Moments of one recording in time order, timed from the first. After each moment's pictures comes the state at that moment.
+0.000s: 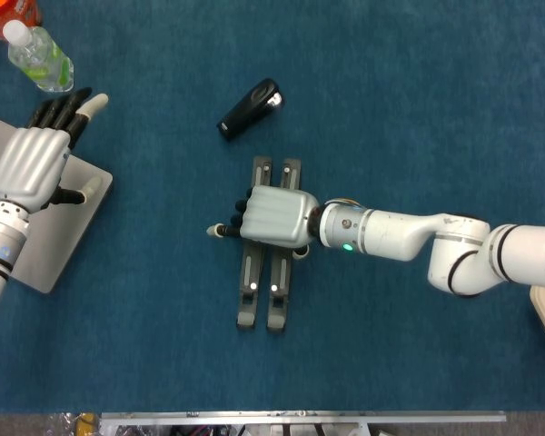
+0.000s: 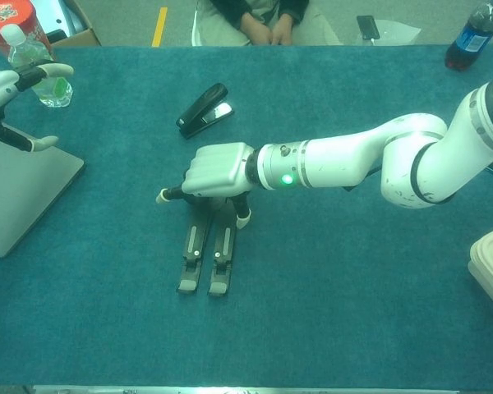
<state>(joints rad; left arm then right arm) -0.50 -1.24 -0.09 -1.52 1.32 1.03 -0.07 1.29 -1.74 -0.06 -1.16 -1.68 0.60 0.10</state>
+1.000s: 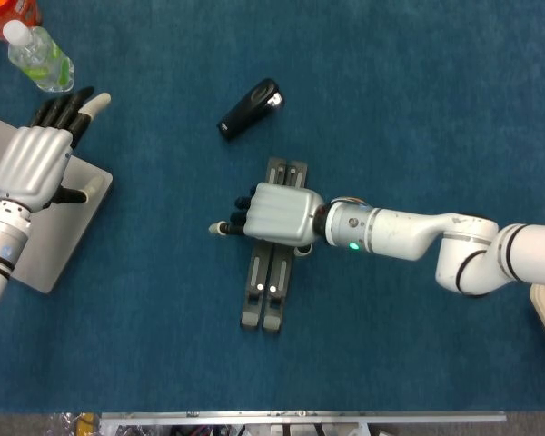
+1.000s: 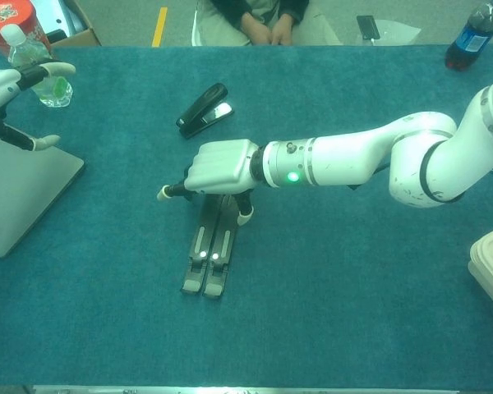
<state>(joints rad) -0.50 -1.23 -0.09 -1.53 1.32 1.02 -0.06 1.28 -1.71 -0.06 -1.19 -1.68 0.63 0.11</state>
